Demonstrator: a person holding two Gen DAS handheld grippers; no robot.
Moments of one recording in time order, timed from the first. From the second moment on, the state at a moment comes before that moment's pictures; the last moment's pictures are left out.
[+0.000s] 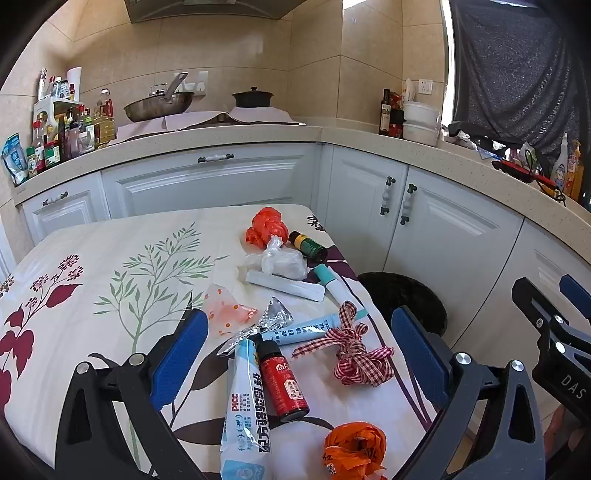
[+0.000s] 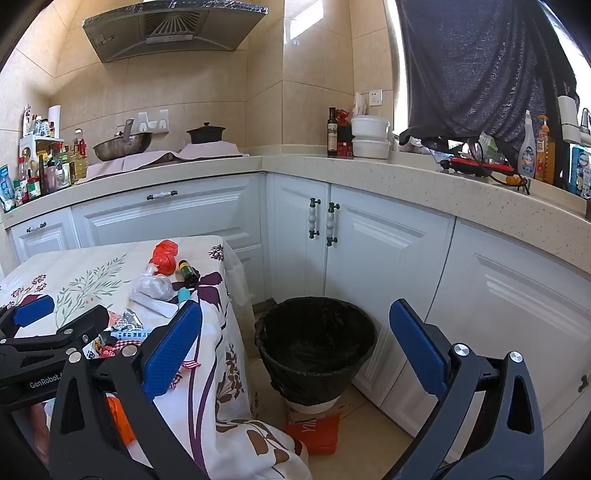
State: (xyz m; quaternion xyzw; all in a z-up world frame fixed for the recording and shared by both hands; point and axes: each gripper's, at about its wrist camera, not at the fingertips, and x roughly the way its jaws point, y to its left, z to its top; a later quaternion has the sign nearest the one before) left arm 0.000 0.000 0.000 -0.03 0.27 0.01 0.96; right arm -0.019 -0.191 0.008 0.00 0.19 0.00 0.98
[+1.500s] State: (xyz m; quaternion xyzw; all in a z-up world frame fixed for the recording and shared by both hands) left arm -0.002 0.021 -0.003 -0.04 0.28 0.01 0.96; right arm -0.024 -0.183 0.012 0.00 0.19 0.02 0.98
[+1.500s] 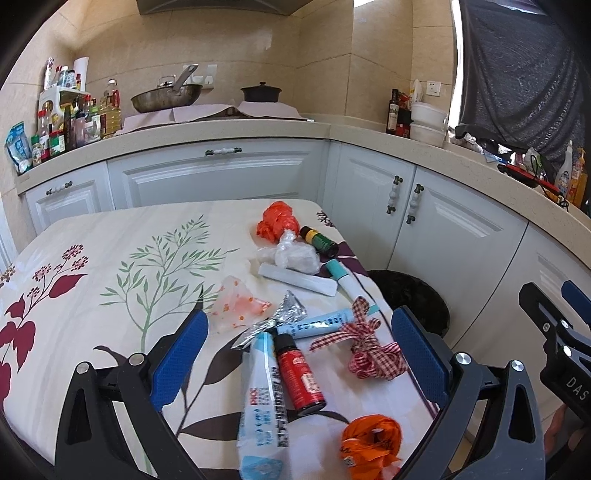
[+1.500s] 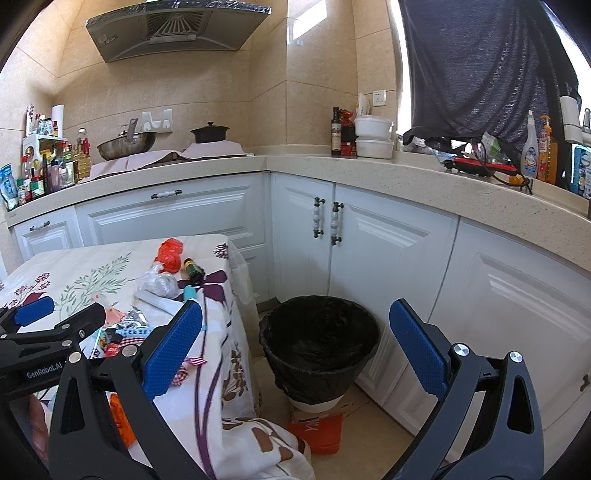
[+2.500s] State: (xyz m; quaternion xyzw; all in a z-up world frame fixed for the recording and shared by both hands) left arm -0.050 0.074 -0.044 -0.04 0.33 0.07 0.94; right arm -0.047 -0.090 -0.051 -0.05 0.27 0.20 0.94
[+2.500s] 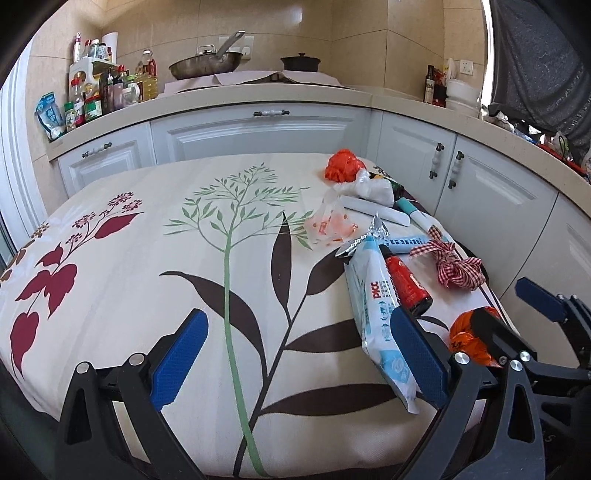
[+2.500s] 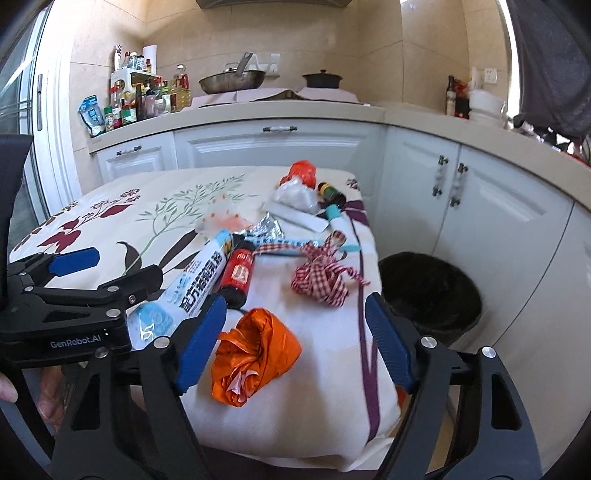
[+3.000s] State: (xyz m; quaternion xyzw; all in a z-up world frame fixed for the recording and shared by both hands) left arm -0.056 0.076 -0.048 -0.03 0.34 0.09 0.94; right arm -0.047 -0.088 -0.060 -0.05 0.29 0.24 0.92
